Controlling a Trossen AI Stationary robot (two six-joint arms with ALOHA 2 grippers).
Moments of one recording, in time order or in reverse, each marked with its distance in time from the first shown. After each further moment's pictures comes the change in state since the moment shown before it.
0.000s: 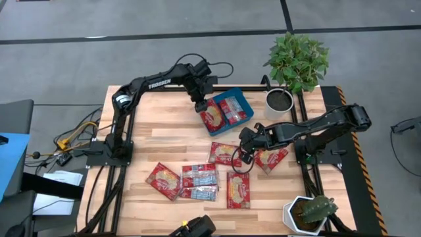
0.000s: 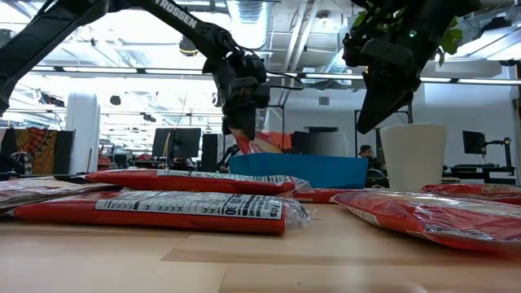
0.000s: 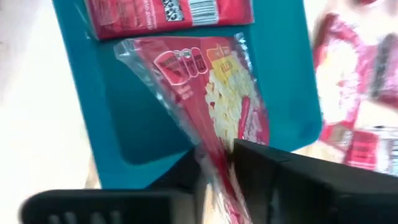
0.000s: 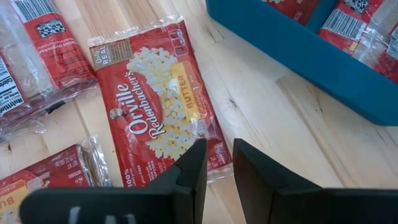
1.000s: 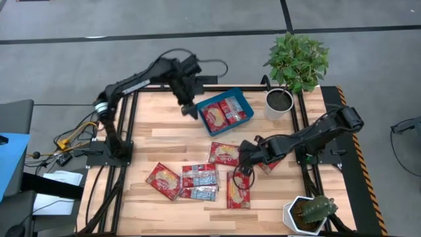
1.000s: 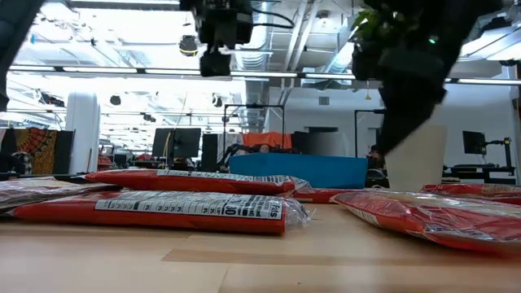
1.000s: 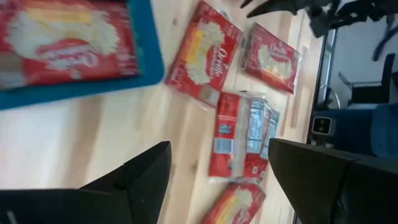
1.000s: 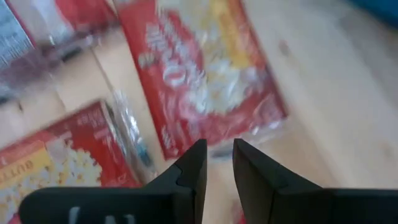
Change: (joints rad) left arm -0.115 -0.312 -0.004 -0.277 0.153 -0.225; right arm 0.161 0.135 -0.002 -0.003 -0.001 0.219
